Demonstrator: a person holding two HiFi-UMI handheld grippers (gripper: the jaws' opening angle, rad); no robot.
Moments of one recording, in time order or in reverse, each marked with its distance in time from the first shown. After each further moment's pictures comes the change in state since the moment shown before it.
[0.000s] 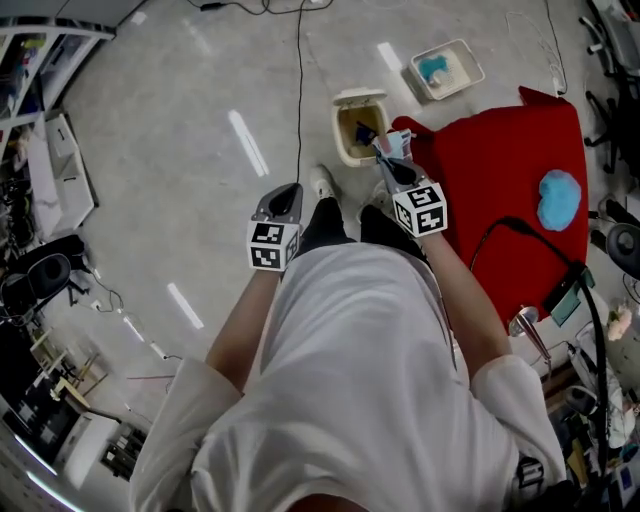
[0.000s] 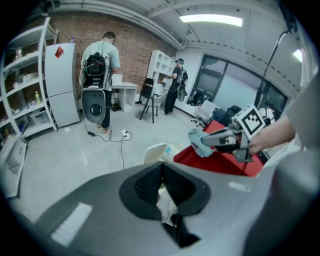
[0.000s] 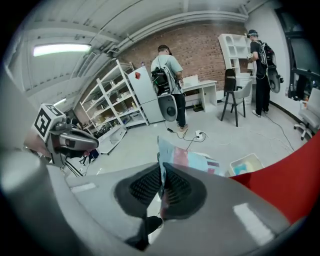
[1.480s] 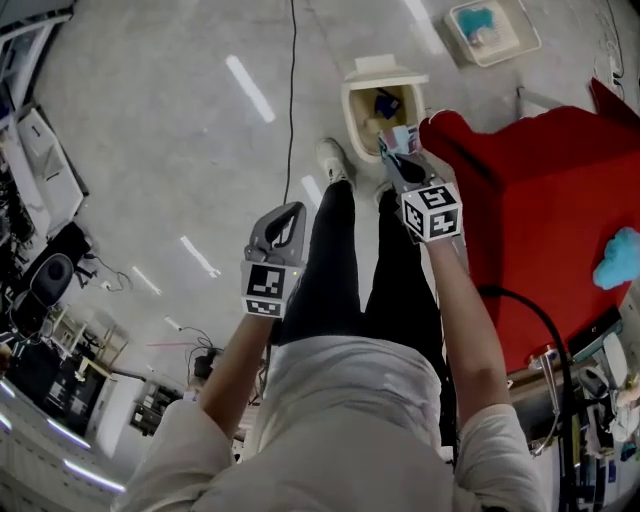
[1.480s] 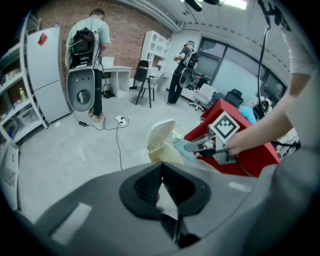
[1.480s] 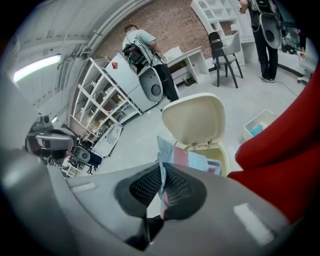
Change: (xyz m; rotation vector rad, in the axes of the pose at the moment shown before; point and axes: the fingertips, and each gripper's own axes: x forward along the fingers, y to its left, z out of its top) left arm 0.148 0.066 -0.068 0.100 0.158 -0.054; right arm 0.214 -0.082 -0.129 0.262 0.145 0.078
